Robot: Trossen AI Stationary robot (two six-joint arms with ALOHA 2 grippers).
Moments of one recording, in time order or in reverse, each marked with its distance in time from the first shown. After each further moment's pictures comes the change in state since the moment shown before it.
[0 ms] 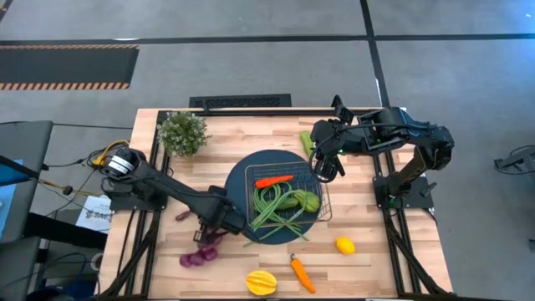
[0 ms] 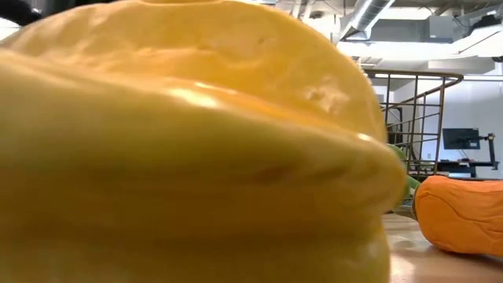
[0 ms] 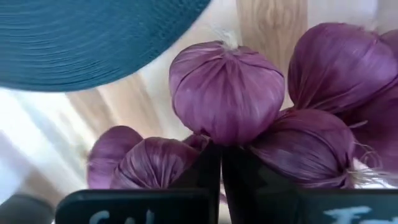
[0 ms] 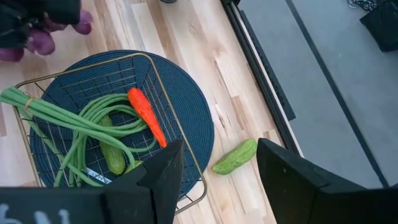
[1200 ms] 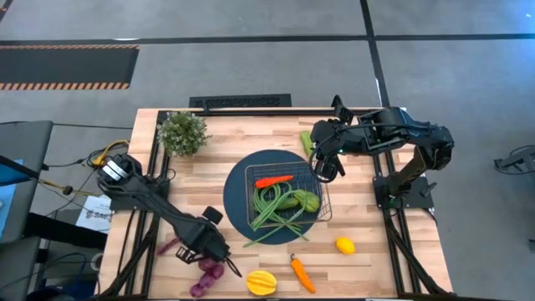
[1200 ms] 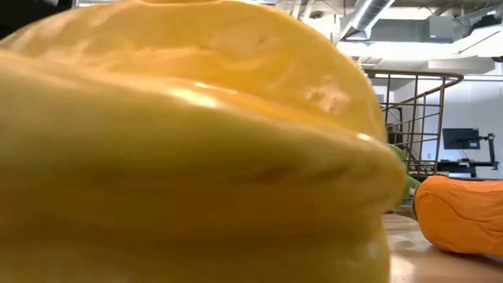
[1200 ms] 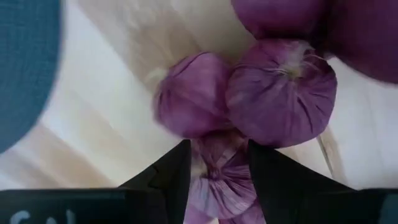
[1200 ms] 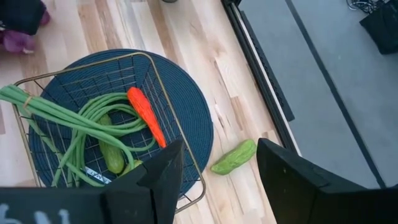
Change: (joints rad) left arm -0.229 -0.004 -0.140 0.185 0.043 0.087; right arm 0.000 0.000 0.000 -0.001 0.000 -0.013
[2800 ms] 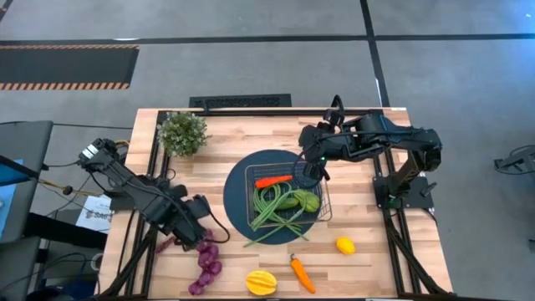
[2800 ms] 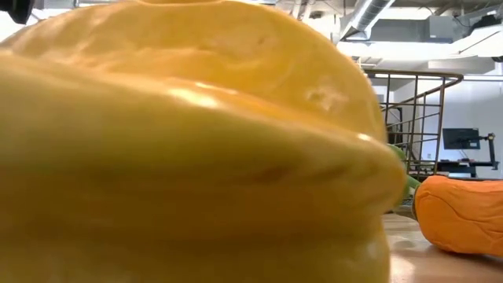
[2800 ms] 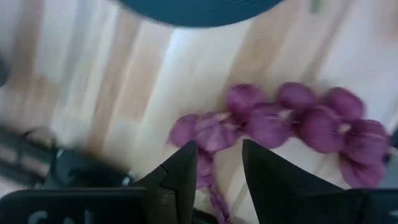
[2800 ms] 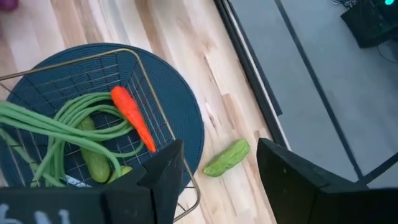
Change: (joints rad) left arm -0.005 -0.278 0.232 -0.338 -0.154 -0.950; right arm 0.000 0.077 0.000 0.000 0.063 0.020
